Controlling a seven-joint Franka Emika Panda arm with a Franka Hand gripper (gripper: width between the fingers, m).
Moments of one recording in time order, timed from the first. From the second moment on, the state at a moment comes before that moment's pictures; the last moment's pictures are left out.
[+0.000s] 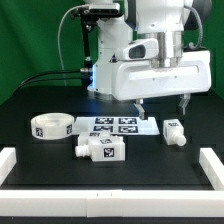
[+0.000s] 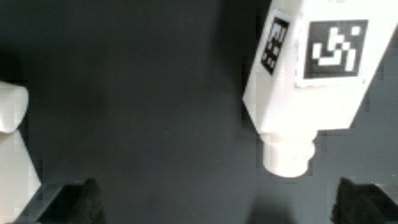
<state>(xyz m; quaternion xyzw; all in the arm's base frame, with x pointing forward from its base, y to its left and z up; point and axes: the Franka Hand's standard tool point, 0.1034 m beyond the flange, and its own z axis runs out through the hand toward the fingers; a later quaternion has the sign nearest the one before) 0.442 0.081 0.062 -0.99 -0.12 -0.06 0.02</state>
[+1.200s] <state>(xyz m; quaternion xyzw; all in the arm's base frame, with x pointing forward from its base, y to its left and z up) 0.449 -0.010 0.075 -0.95 -0.32 -0.03 0.00</state>
